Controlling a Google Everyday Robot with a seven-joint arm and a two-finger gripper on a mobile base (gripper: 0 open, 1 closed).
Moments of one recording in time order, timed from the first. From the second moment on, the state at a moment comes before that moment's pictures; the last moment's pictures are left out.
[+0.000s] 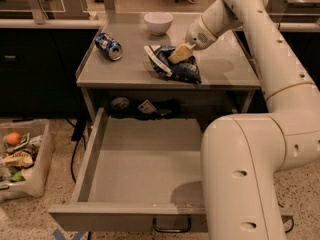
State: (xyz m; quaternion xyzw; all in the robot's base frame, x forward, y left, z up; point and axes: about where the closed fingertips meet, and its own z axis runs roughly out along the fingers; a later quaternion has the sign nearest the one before) arm 0.761 -0.066 0.868 -0.58 0.73 0.21 0.30
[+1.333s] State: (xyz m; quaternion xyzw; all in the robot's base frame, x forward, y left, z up) arm 0.799 -0.059 0.858 -0.56 0.74 0.17 0.31
